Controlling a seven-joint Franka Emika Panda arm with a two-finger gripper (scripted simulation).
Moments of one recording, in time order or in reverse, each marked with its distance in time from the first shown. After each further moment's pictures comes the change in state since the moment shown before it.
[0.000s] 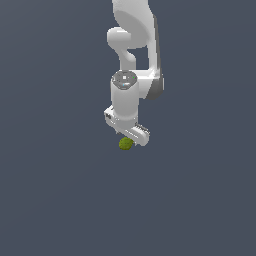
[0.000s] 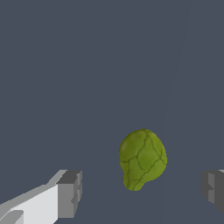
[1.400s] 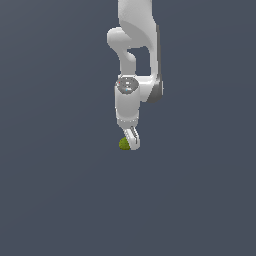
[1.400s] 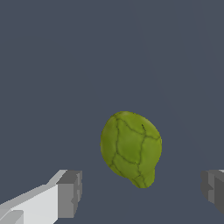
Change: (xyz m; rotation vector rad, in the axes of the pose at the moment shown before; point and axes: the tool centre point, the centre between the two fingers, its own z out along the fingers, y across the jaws) arm -0.025 0.015 0.035 -0.010 0.010 0.576
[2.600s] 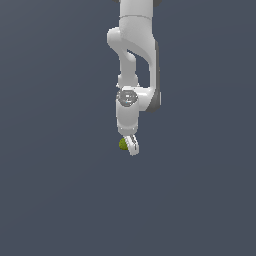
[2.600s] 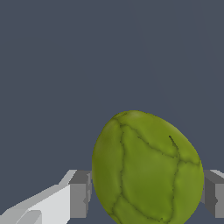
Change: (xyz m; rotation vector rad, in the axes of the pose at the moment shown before) arm 0.000 0.000 0.049 0.002 0.001 0.008
